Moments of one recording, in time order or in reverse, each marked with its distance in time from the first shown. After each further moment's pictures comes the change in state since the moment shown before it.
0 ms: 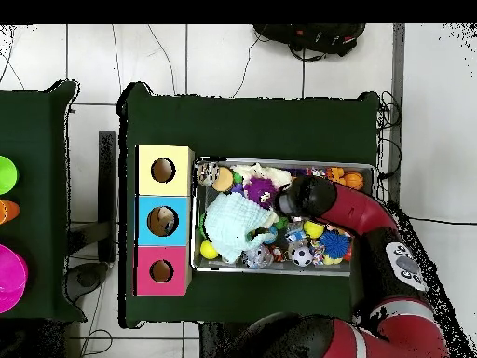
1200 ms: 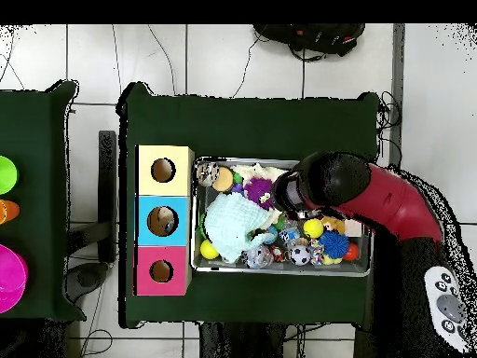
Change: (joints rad) arm 0.024 -0.292 0.008 0.028 0.094 0.351 0.000
